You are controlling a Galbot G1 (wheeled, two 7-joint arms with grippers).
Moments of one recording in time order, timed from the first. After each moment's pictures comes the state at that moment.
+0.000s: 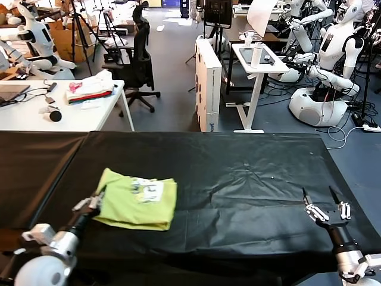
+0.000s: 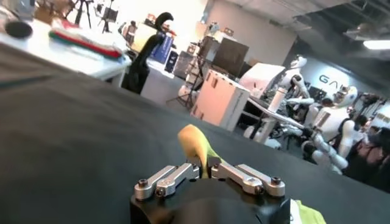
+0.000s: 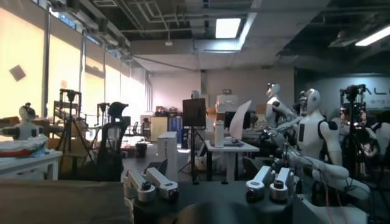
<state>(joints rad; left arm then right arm) 1.59 -1.01 -0.77 -2.01 -0.86 0.16 0.02 -1.72 0.93 0.74 1.90 0.66 0.40 -0.02</state>
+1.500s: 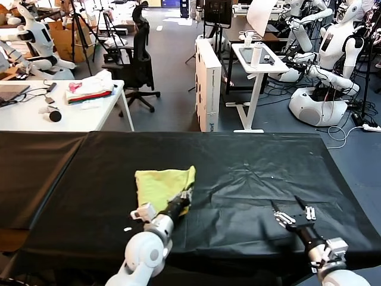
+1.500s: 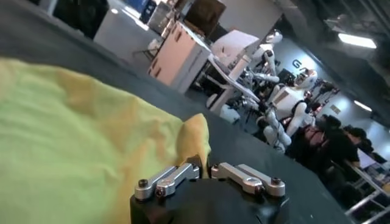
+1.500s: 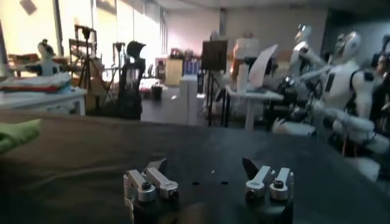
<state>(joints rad) 1.22 -1.41 -0.18 -1.87 -0.81 0.34 -0.20 -1.65 0.90 0.59 2.05 0.63 -0.08 0.03</state>
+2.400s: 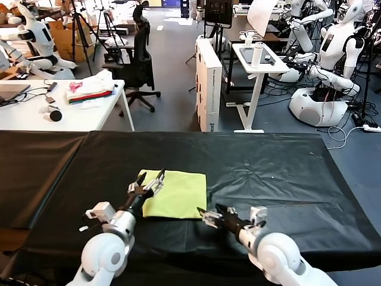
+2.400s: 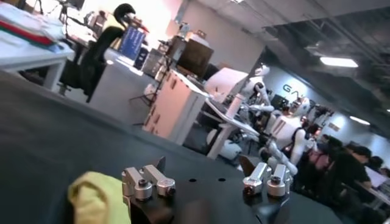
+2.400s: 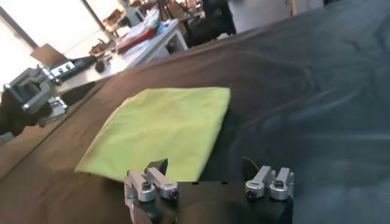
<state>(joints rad) 1.32 -1.26 -0.39 -2.03 -0.76 0.25 -0.14 -1.12 0.97 0.04 1.99 1.03 -0.49 0.24</state>
